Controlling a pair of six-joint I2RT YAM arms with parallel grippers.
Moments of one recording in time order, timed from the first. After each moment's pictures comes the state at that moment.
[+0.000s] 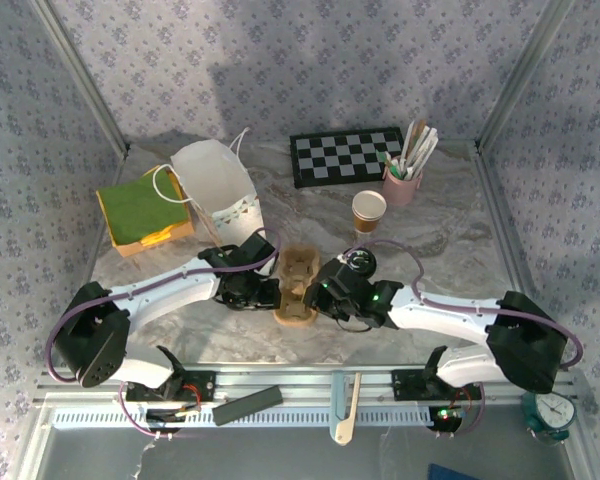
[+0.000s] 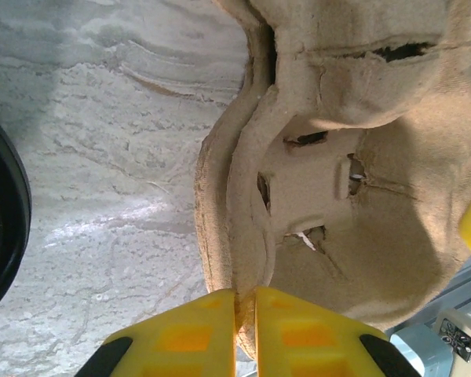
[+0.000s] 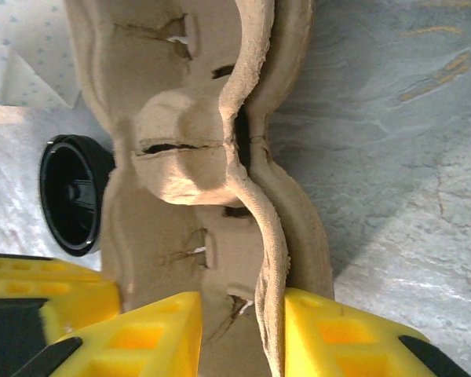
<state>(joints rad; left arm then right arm) -0.81 1.39 0.85 -0.69 0.27 -0.73 0.99 1.29 0.64 -0.18 -0.01 1.24</state>
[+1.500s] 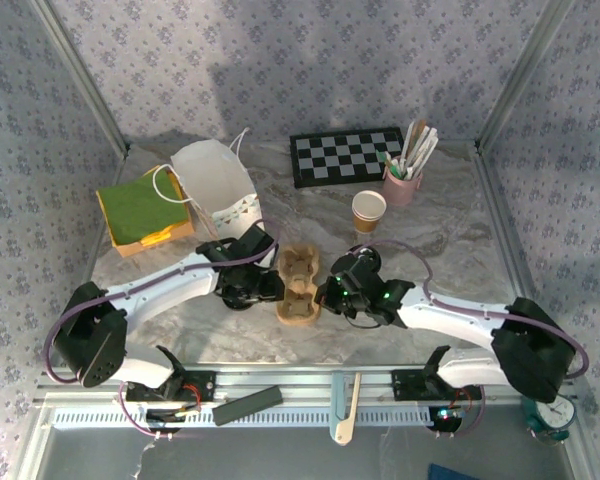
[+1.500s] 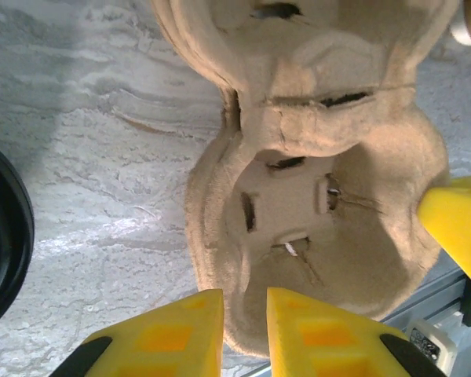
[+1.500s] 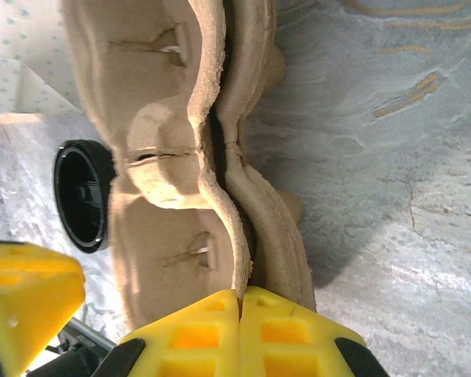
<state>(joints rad) -0.78 1.39 0.92 -0.71 0.26 -0.73 0.89 1.23 0.58 -0.15 -0.12 1.19</state>
